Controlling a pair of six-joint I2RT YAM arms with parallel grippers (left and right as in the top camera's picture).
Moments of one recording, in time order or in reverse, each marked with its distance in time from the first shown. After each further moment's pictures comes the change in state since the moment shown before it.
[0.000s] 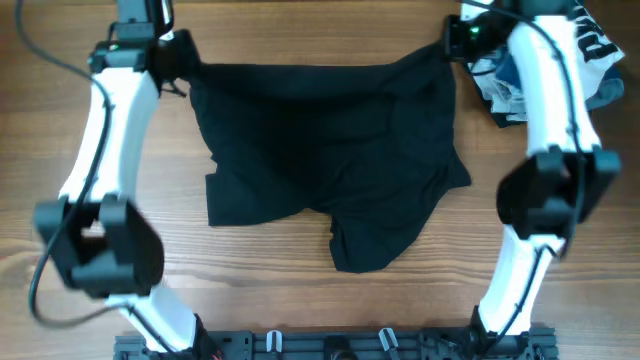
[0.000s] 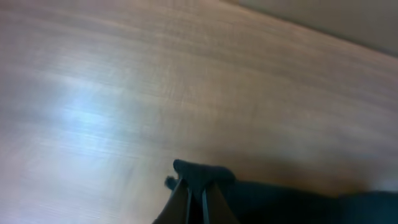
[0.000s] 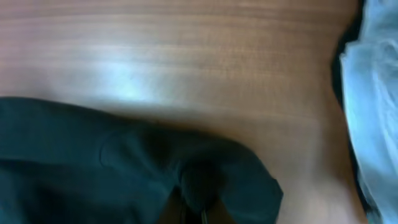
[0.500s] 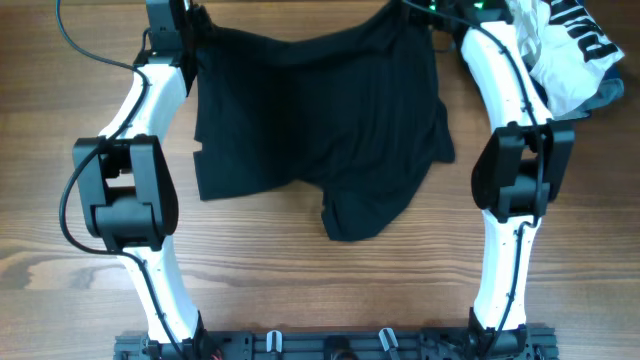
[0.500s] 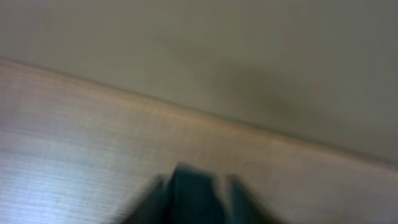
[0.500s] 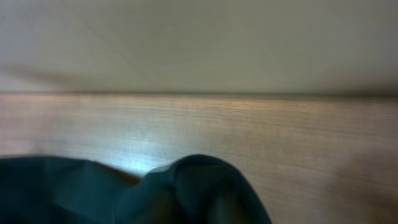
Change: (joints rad) left arm -0.018 0.264 -0.006 0.682 0.000 0.003; right arm 0.093 0.144 -0.007 0.636 0.030 0.163
